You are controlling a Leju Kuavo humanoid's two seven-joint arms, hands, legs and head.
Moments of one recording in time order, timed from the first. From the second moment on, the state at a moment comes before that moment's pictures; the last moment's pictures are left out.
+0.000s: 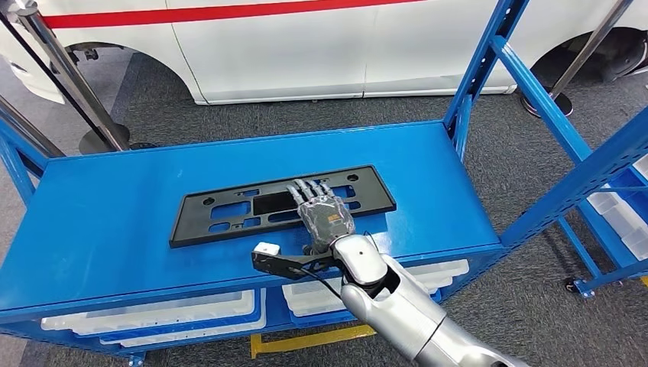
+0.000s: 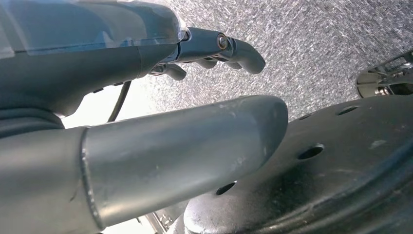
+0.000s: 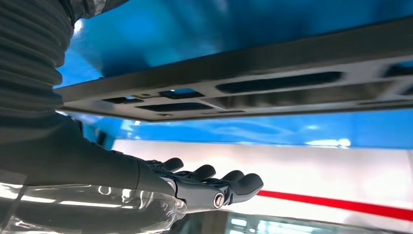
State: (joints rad) left arm 0.01 0.02 -0.51 -0.13 0.09 -0.17 0.12; right arm -0.63 0.06 0.89 -0.89 1.09 0.00 0.10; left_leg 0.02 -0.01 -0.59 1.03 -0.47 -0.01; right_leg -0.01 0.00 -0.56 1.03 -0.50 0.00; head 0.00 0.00
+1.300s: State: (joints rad) left arm 0.01 0.02 -0.51 -0.13 0.10 -0.17 0.13; right arm -0.66 0.08 0.83 -0.70 1.13 -0.02 0.11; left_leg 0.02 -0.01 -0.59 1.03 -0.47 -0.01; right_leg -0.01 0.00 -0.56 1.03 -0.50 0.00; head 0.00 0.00
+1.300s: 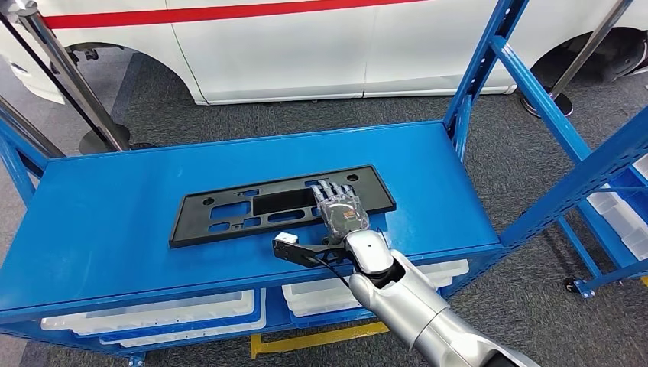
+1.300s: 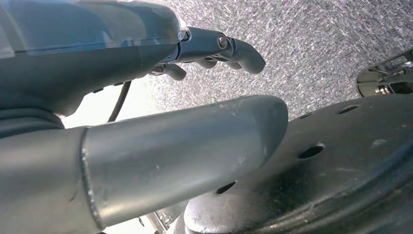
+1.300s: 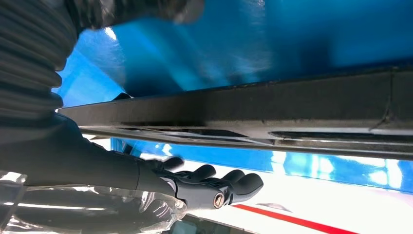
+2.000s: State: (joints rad) left arm 0.01 0.02 -0.51 -0.13 0.10 -0.17 0.12; right arm -0.66 0.10 0.82 -0.69 1.15 -0.02 0.11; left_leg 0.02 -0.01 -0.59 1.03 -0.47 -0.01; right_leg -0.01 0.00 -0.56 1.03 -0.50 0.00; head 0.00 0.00
